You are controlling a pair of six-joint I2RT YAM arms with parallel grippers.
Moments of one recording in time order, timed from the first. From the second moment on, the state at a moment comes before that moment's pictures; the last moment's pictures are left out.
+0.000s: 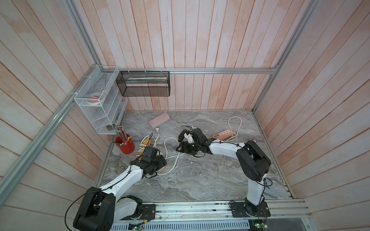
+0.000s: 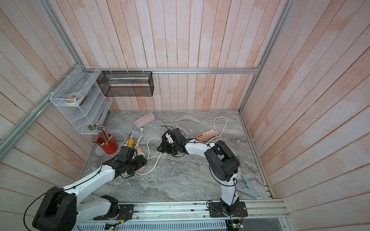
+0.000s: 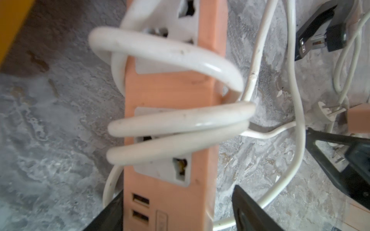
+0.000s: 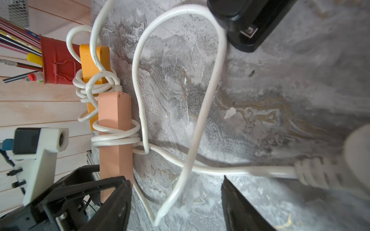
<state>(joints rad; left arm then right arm) -0.36 1.18 0.53 -0.36 0.11 -0.86 0.75 1.95 1.22 -0.09 -0.47 0.79</state>
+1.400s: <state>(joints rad) -0.75 1.18 0.86 -0.43 -0.13 -0.42 0.68 1.71 1.11 0.15 -0.61 1.03</state>
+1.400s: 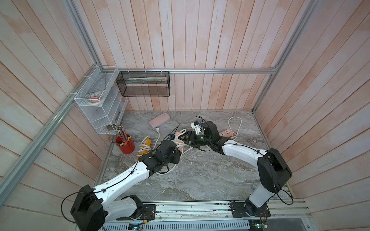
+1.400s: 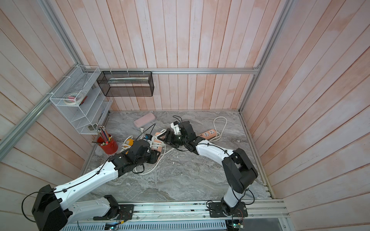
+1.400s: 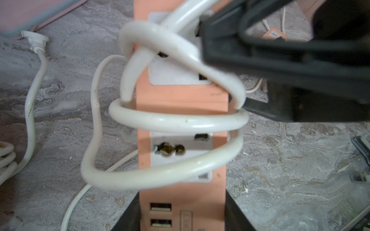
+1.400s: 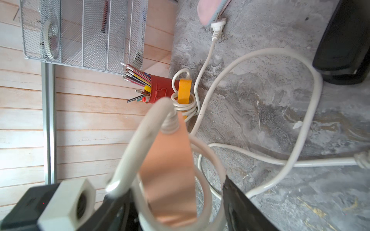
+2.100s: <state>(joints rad) -0.42 1.26 1.31 -0.42 0.48 -0.33 0.48 1.59 0.91 0.83 -0.64 1.02</state>
